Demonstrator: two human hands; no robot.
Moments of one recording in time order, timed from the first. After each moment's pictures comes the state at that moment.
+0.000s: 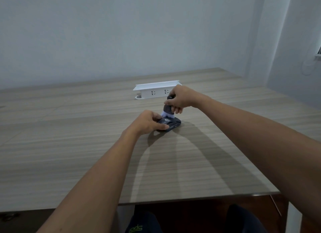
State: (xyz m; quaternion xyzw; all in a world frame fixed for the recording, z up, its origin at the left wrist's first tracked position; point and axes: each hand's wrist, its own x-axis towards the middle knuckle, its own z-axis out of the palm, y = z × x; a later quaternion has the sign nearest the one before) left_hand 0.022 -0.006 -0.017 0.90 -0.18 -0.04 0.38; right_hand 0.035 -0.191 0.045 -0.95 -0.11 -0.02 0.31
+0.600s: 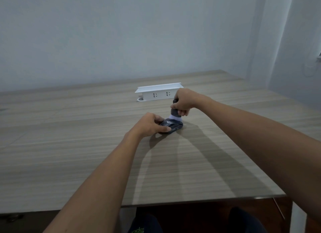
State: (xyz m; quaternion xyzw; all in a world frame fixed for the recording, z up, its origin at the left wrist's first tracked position) left_hand 0.022 -0.005 -0.019 0.90 -0.19 -0.04 0.39; right_hand 0.035 -0.193 0.047 -0.96 -0.07 0.01 0.26
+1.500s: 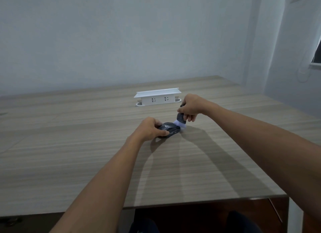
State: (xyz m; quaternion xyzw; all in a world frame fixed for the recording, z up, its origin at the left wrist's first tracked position) left_hand 0.025 -0.011 -0.023 0.91 -0.19 -0.02 0.36; right_hand 0.014 -0.216 0.048 -0.95 -0.03 0.00 0.31
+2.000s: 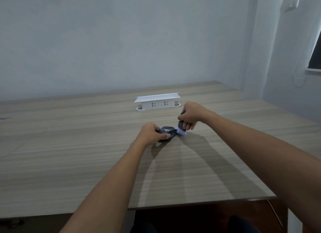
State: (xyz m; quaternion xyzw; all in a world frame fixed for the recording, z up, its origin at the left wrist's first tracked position) left_hand 0.014 -0.017 -0.025 0.92 -0.13 0.00 0.37; right_hand 0.002 -0.214 0.040 -0.95 -0.02 -0.01 0.32
